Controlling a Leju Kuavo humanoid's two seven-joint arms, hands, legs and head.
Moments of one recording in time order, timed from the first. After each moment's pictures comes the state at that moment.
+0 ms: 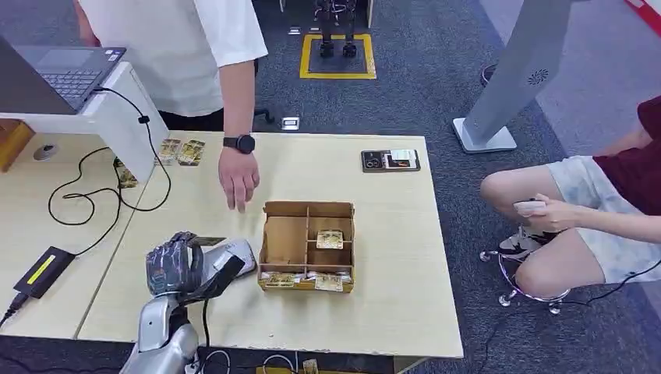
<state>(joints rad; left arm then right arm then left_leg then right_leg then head) -0.23 -0.03 -0.09 -0.96 -1.16 0.69 0.11 -0.09 0.22 -1.13 -0.23 0.99 -0.17 0.05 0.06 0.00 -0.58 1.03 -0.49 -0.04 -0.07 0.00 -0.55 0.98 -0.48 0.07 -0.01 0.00</state>
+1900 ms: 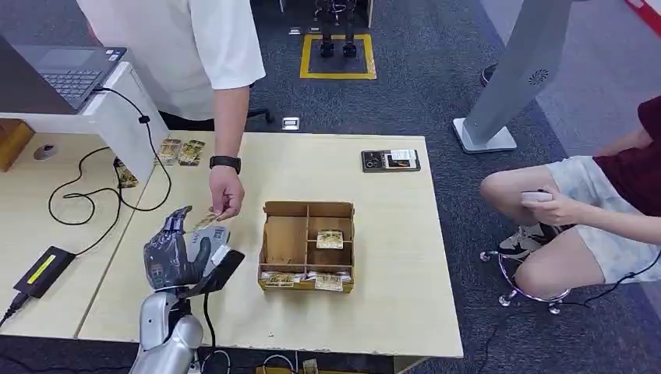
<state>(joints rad) -0.22 -0.15 0.08 -1.08 -1.16 0.69 -0.10 -0.08 0.22 -1.07 -0.23 0.98 -0.20 0.05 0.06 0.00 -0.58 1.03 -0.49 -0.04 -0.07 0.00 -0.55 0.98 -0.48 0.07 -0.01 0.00</state>
